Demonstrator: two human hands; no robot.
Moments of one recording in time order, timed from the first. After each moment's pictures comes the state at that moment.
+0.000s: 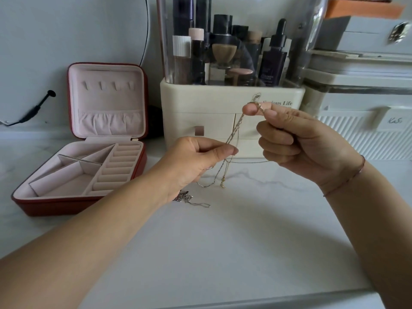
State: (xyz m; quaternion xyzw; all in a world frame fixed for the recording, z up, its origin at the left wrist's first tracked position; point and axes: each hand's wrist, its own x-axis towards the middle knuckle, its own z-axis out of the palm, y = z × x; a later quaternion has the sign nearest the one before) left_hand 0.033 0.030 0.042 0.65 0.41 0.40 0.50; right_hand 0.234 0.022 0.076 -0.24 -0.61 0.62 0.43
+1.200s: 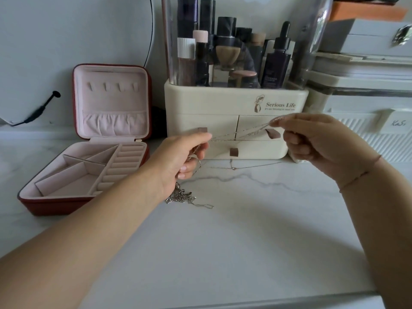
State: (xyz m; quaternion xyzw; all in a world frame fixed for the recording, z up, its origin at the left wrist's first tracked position) left_hand 0.017 0.049 0.039 0.52 0.44 0.45 0.58; right_hand 0.251 0.025 0.079 -0.52 -0.56 0.42 0.49
